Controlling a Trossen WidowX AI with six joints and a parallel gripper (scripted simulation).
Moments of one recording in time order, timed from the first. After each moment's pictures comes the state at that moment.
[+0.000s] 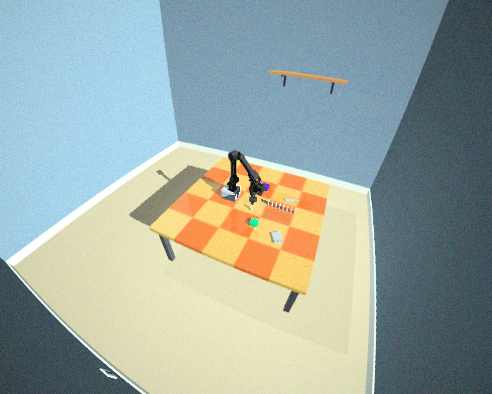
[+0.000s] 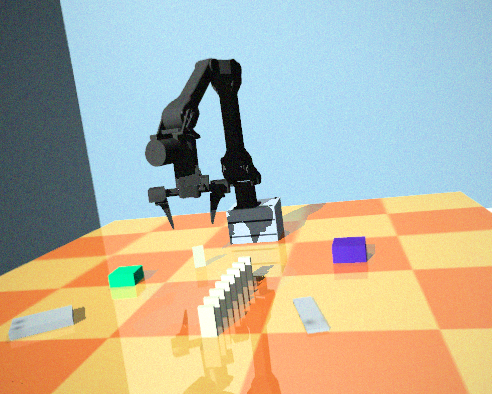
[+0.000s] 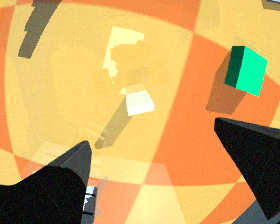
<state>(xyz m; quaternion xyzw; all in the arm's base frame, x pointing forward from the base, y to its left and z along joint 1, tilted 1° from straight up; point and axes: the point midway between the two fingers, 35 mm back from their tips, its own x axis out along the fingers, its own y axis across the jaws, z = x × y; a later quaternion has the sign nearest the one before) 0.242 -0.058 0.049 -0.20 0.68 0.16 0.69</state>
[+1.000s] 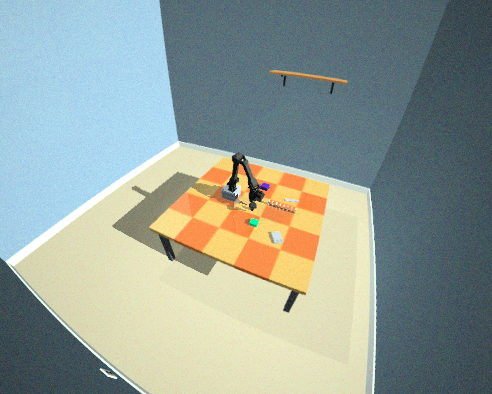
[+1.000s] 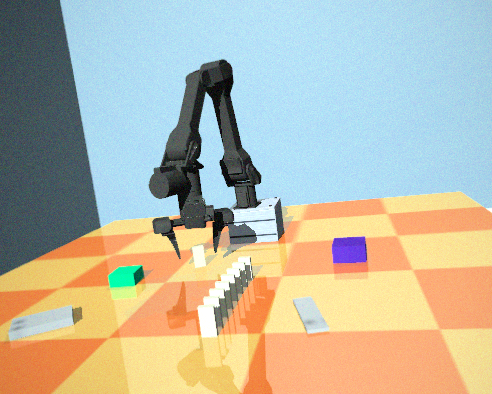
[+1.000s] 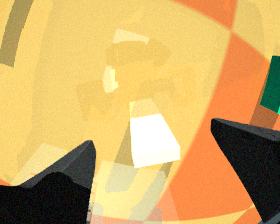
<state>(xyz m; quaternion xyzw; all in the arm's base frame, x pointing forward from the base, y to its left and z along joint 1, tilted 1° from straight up) 0.245 -0.059 -0.022 -0.21 0.67 0.18 0.69</state>
